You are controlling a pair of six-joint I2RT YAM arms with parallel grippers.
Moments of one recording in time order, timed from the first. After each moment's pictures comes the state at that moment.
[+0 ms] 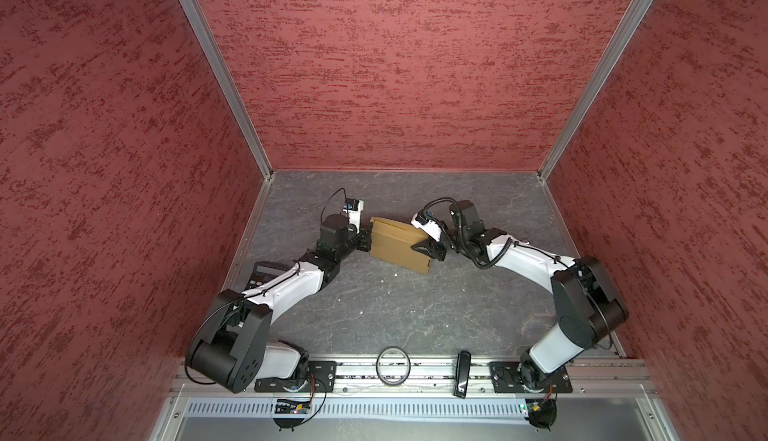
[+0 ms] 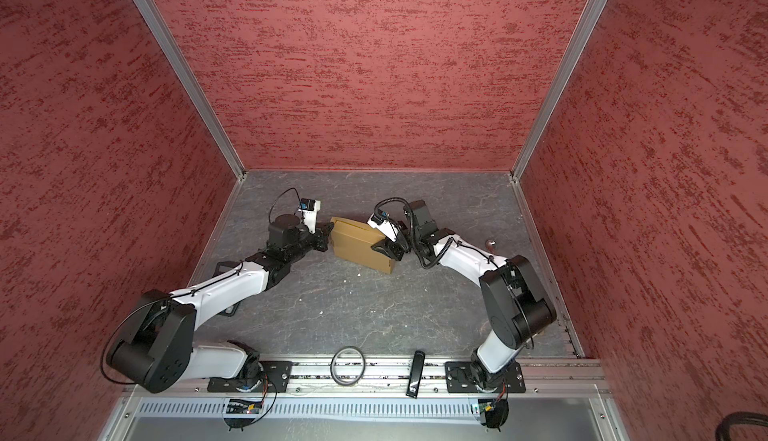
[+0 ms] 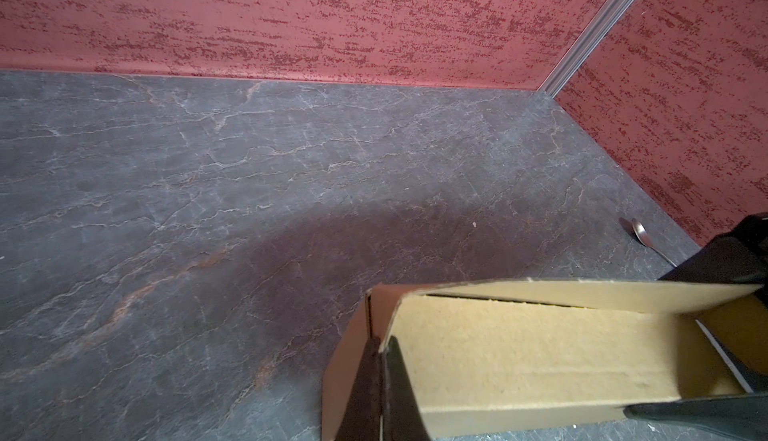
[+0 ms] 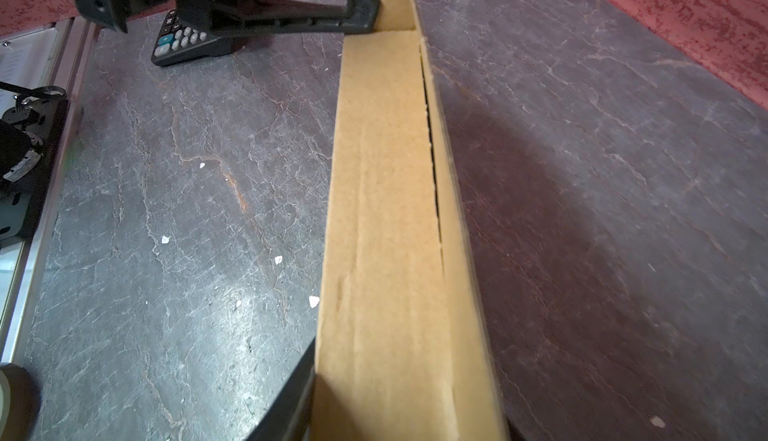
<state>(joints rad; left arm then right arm) -0.40 1.37 0.67 0.27 0.12 -0.26 0.49 1.64 1.01 -0.09 -0.60 -0.39</state>
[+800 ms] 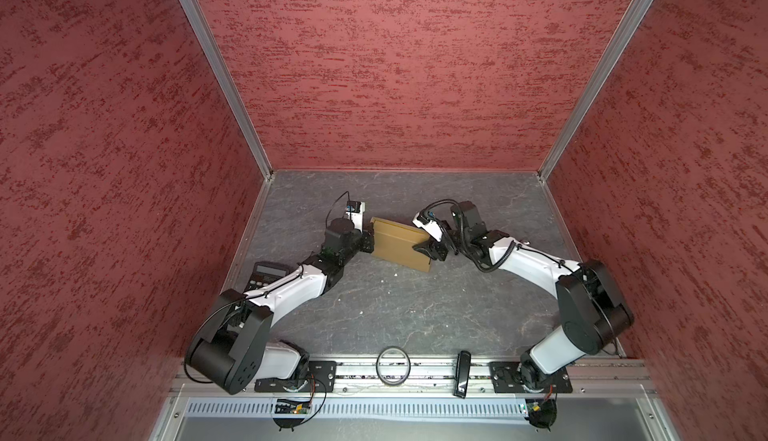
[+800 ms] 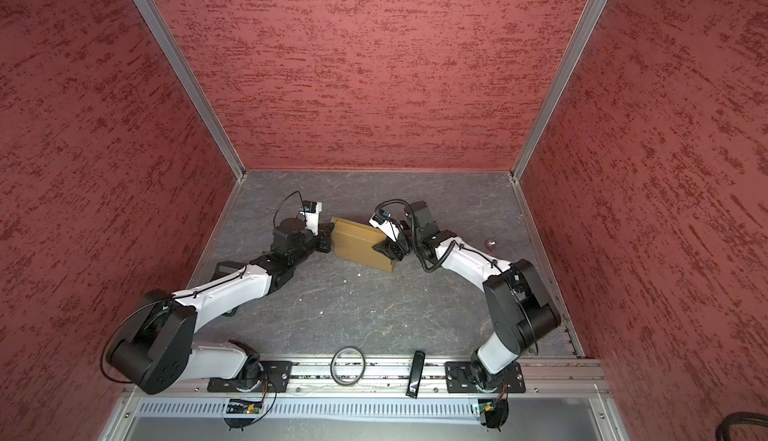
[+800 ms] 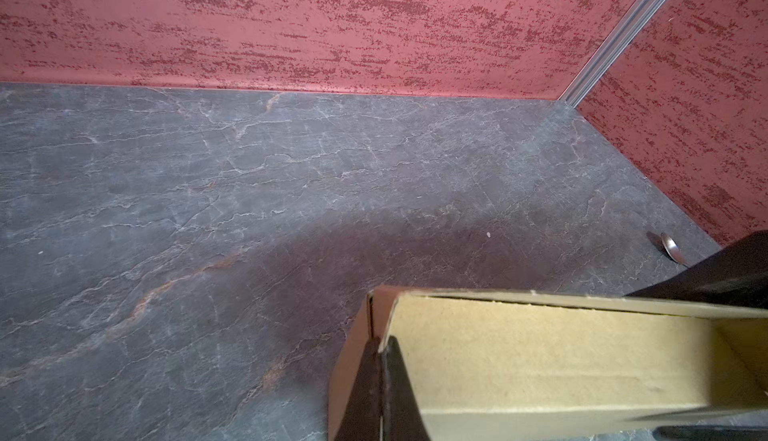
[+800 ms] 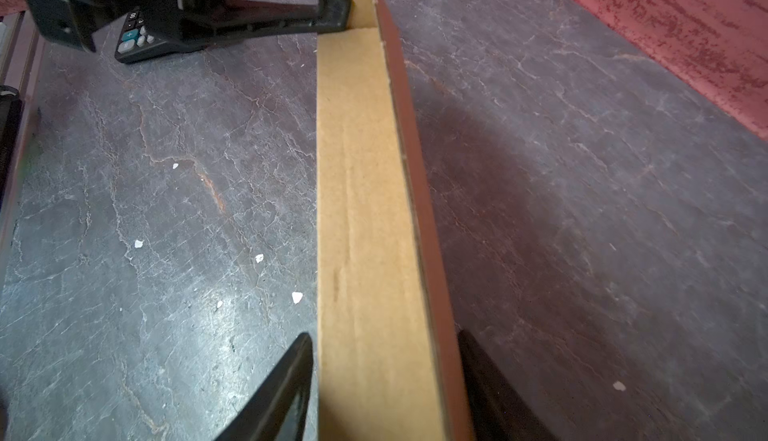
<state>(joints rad) -0.45 1.37 0.64 0.32 0.00 -0.27 0.49 1.60 0.98 -0.08 -0.53 -0.38</state>
